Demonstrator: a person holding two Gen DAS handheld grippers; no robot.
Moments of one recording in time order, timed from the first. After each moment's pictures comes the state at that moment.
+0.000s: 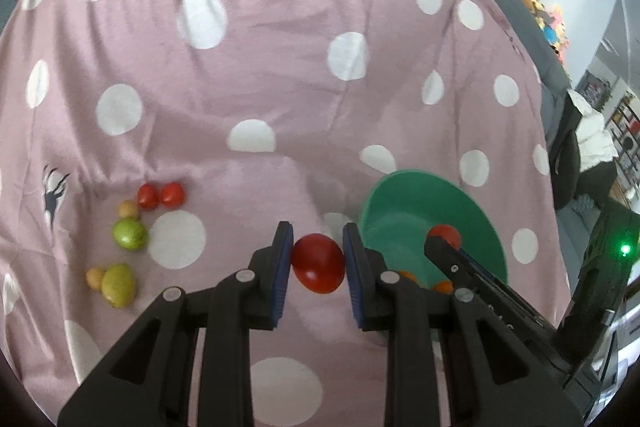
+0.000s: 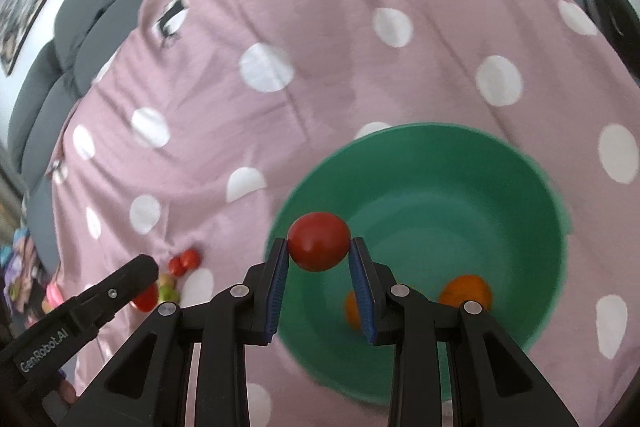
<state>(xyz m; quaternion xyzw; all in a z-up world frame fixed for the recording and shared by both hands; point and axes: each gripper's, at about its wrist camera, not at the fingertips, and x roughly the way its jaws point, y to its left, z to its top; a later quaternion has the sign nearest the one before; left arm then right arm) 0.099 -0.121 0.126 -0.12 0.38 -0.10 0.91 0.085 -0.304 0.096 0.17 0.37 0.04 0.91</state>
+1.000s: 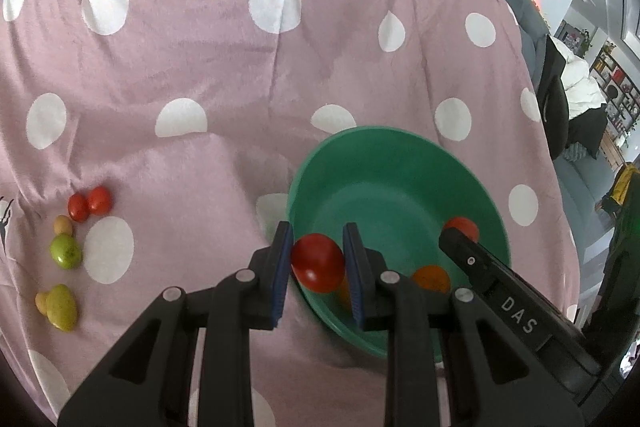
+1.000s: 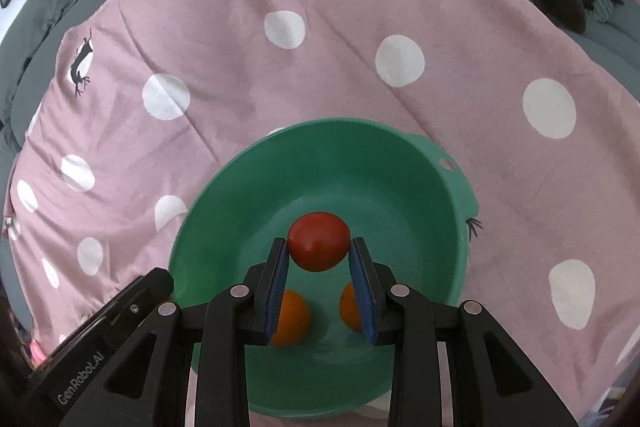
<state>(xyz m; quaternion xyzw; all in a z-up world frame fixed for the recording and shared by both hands) 0.130 -0.182 0.092 -0.07 0.42 -0.16 0.89 0.077 -0.349 0.077 0.22 0.38 -0.07 0.90</state>
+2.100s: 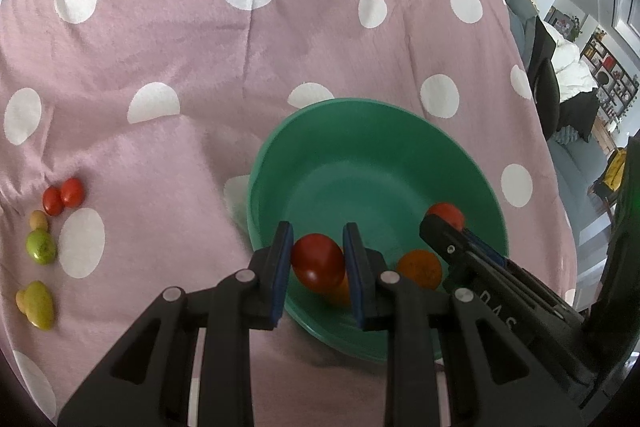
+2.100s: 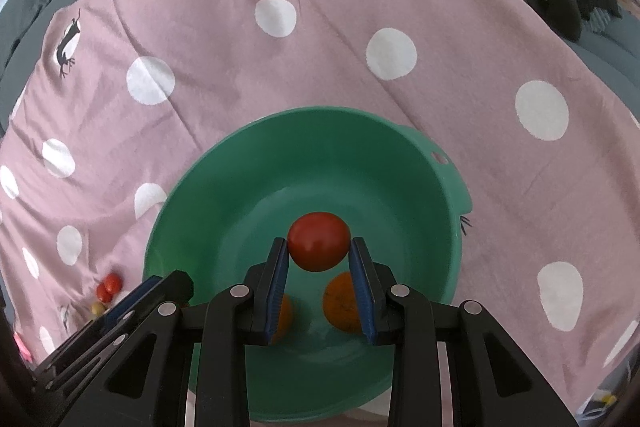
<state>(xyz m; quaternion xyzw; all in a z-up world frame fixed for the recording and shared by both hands) 0.132 -0.198 0.077 -0.06 0.44 -0.18 0.88 0.084 -0.341 0.074 0.19 0.40 -0.10 0.89</state>
